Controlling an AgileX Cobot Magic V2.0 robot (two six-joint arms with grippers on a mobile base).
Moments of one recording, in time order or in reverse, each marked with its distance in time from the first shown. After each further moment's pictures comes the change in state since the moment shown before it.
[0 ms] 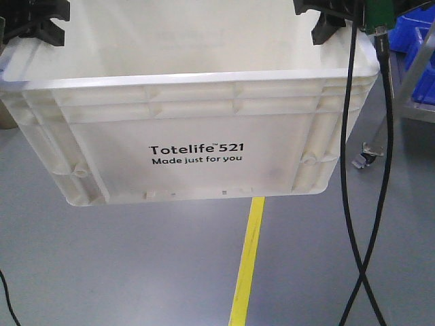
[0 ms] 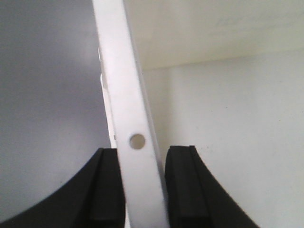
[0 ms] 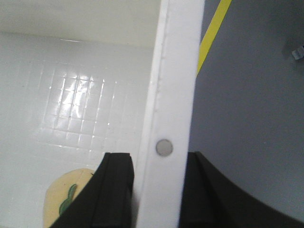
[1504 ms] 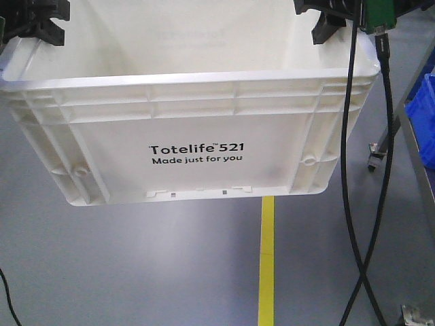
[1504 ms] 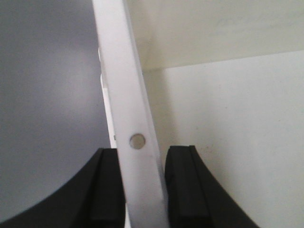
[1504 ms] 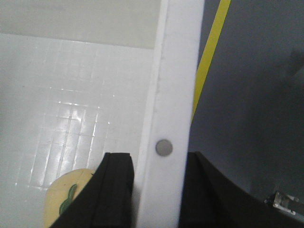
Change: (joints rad) left arm 0.000 0.000 0.000 0.000 -0.001 0.000; right arm 0.000 0.000 0.000 0.000 0.000 0.000
